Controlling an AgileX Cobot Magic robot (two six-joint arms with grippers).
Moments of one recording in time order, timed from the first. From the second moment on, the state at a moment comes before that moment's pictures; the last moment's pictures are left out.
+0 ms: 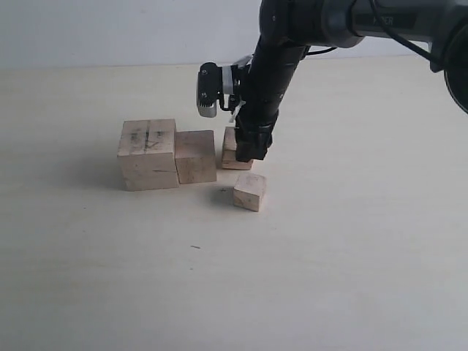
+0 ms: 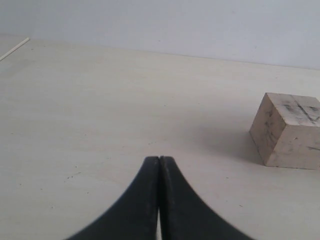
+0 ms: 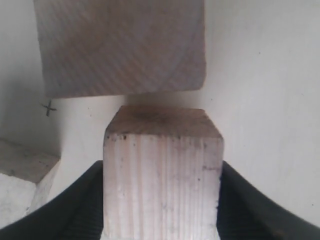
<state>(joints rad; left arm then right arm) 0.04 0.01 0.00 -0.08 0.37 0.00 0.63 2.32 -1.83 0.21 0.99 -1.17</state>
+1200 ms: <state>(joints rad) 0.04 0.01 0.00 -0.08 0.37 0.00 0.63 2.34 -1.83 0.39 1.04 -1.31</state>
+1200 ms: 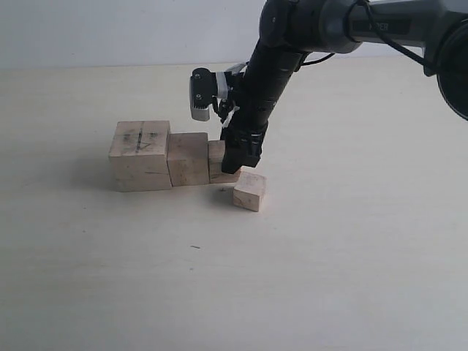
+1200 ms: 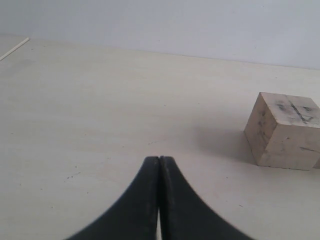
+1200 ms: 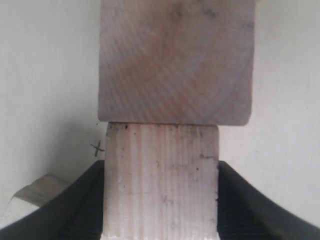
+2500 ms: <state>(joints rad) 0.04 0.01 0.00 -0.08 0.37 0.00 0.63 2.18 -1.83 0.31 1.22 -0.67</state>
